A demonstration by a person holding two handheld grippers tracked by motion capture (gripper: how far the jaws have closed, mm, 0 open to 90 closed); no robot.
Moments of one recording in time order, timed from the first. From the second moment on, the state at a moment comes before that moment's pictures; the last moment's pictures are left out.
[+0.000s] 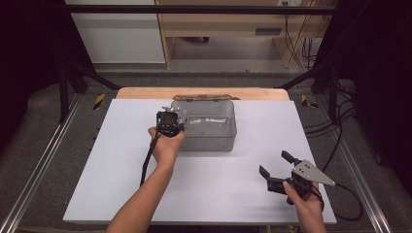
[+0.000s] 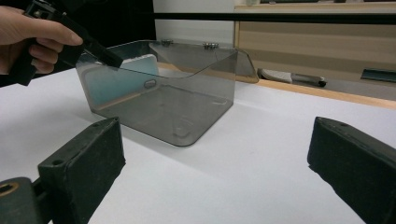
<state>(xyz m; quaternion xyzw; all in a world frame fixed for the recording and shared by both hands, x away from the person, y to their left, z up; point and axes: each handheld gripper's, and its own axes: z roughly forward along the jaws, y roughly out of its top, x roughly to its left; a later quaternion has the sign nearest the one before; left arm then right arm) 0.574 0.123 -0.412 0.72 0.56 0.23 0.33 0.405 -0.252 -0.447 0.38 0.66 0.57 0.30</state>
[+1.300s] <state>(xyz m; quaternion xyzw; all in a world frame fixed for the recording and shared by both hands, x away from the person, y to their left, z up) 0.569 0.122 -0.412 0.72 0.56 0.27 0.31 0.405 -0.250 -0.448 0.38 0.67 0.56 0.30</state>
